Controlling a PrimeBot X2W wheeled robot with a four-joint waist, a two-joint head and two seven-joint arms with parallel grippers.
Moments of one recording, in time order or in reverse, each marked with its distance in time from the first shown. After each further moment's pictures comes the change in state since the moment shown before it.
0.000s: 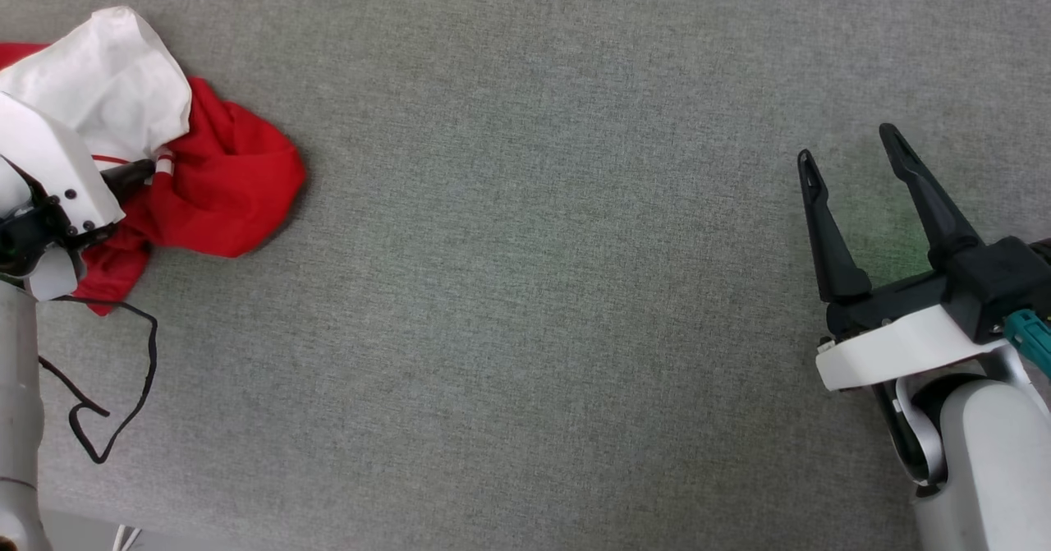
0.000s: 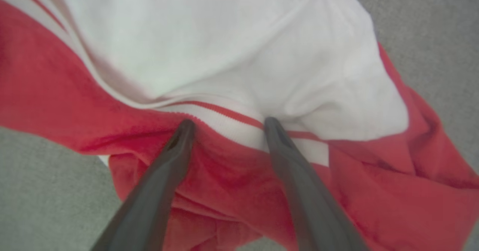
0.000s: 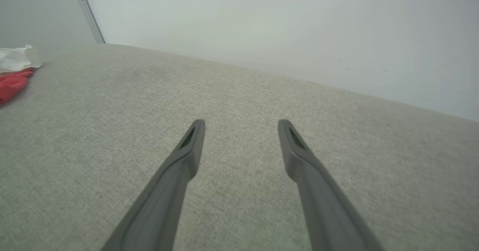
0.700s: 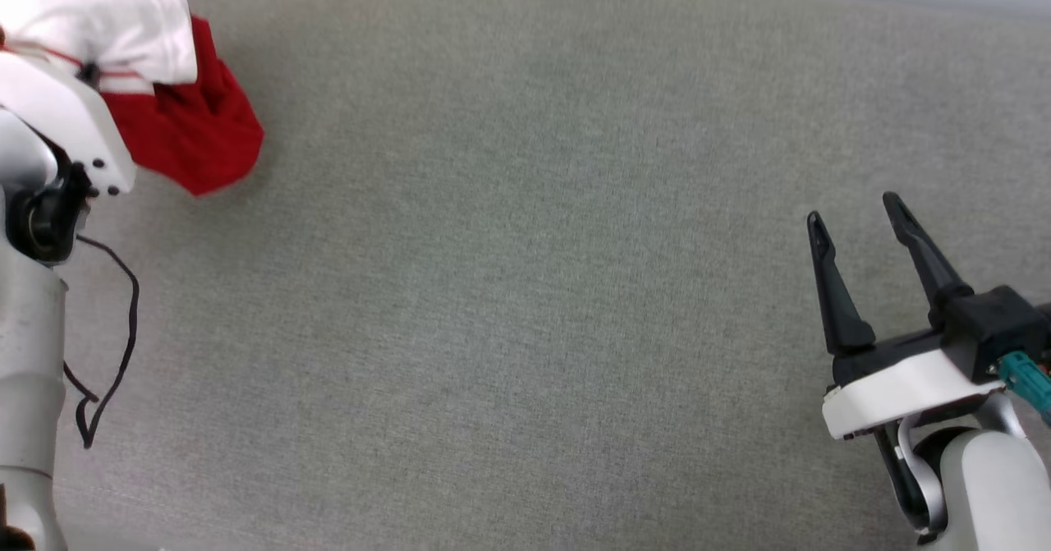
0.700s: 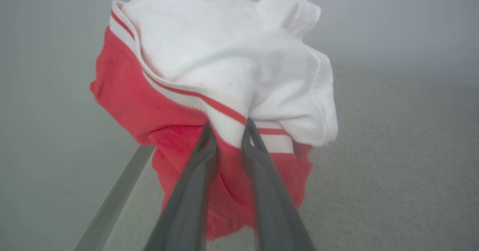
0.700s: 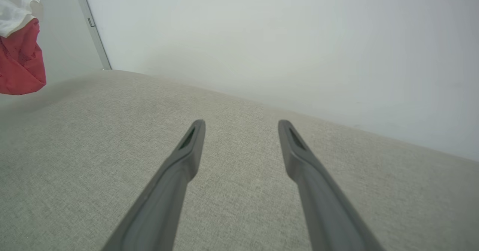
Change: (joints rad) left arm -0.029 0.006 -0.107 -0.060 0.185 0.050 -0.416; right arm 0.097 0.022 -0.047 0.033 0.010 0.000 0.002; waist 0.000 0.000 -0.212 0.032
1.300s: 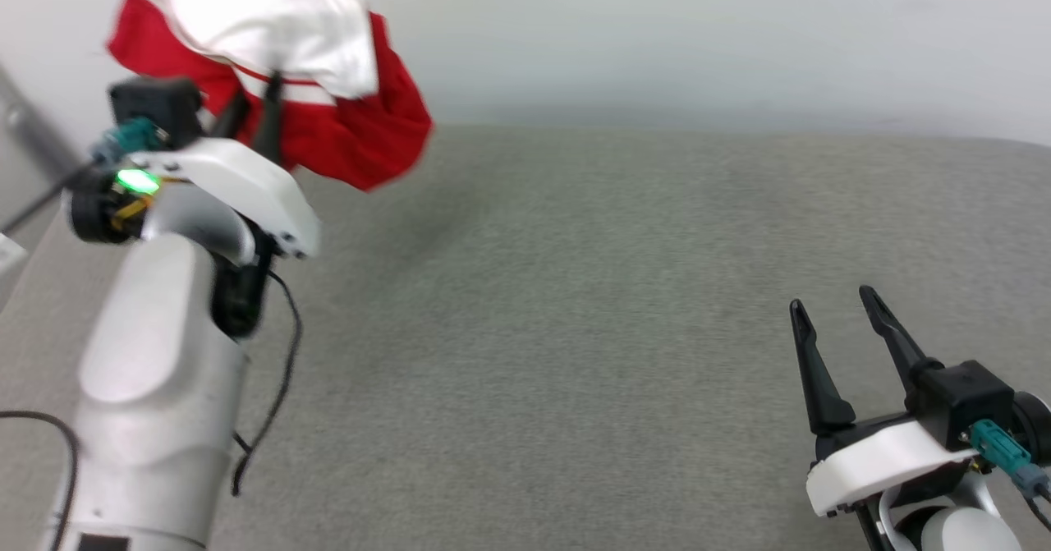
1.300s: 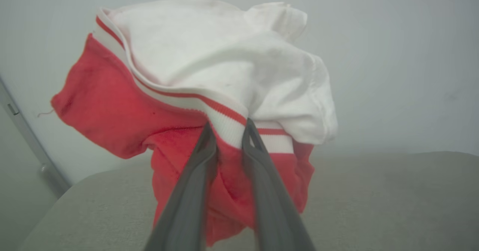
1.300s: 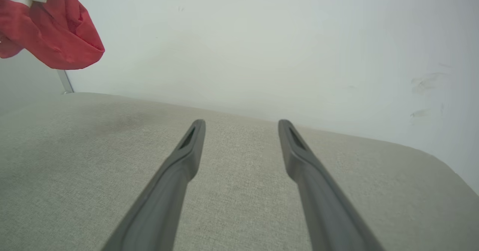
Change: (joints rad) left arm 0.143 -0.187 -0.095 -0.121 0.018 -0.023 -0.372; right arm 0.154 0.059 -0.019 -0.012 0.002 0.000 0.030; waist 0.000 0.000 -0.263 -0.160
